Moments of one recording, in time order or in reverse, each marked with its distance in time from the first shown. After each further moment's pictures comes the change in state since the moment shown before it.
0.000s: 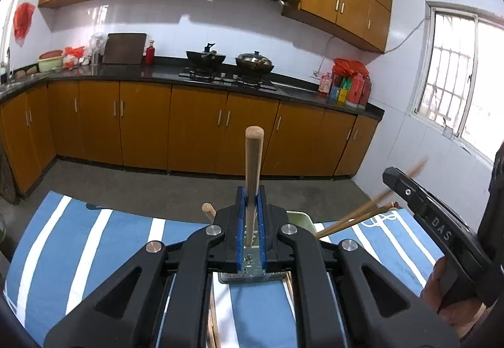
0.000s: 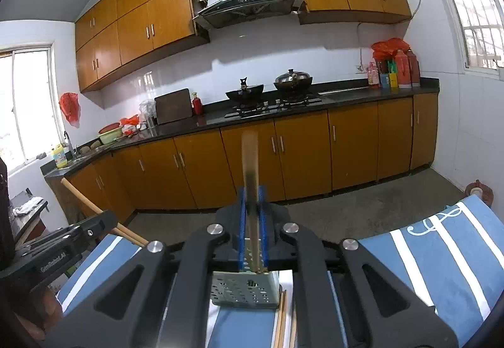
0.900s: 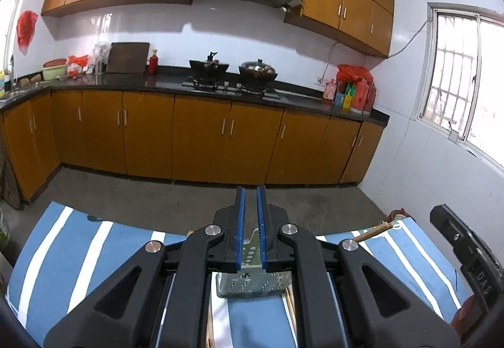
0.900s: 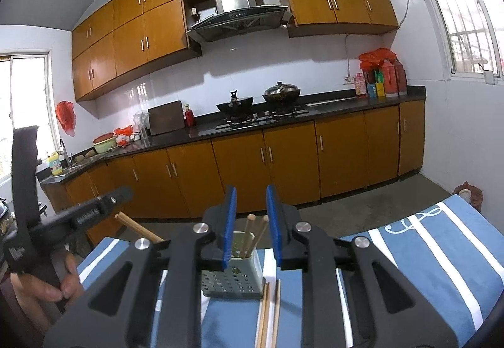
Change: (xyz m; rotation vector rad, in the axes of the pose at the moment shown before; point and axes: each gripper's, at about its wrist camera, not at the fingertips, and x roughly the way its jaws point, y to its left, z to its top) left arm 0.009 -0.016 0.013 0.023 -0.041 0.035; right arm -0.055 -0.013 -0.008 0.012 -0.058 -0.042
